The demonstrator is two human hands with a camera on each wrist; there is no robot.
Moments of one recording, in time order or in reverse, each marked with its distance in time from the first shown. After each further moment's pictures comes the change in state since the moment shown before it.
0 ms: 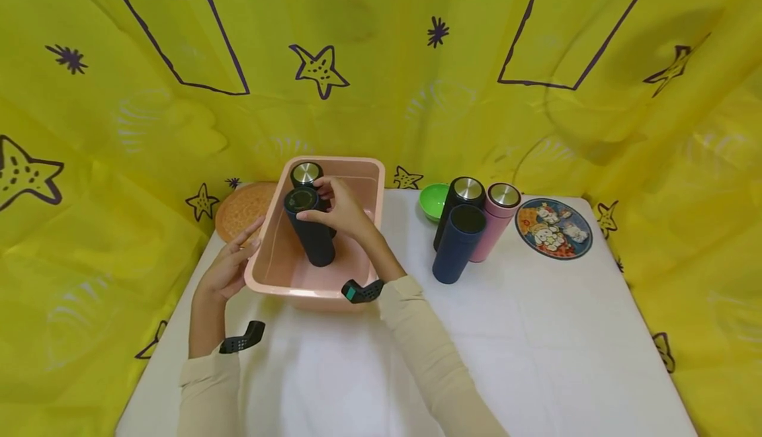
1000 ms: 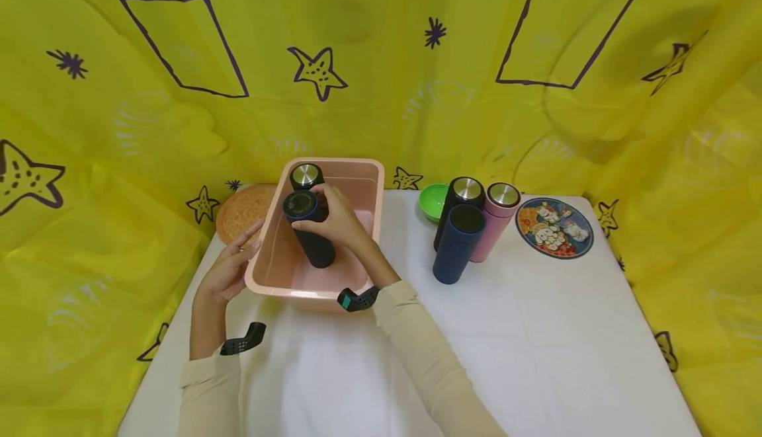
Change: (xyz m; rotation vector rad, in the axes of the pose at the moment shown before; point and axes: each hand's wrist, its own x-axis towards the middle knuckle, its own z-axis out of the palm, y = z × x) left_hand -0.001 0.000 0.000 -0.020 -0.025 0.023; right_hand -0.005 0.004 0.016 -0.079 0.025 0.000
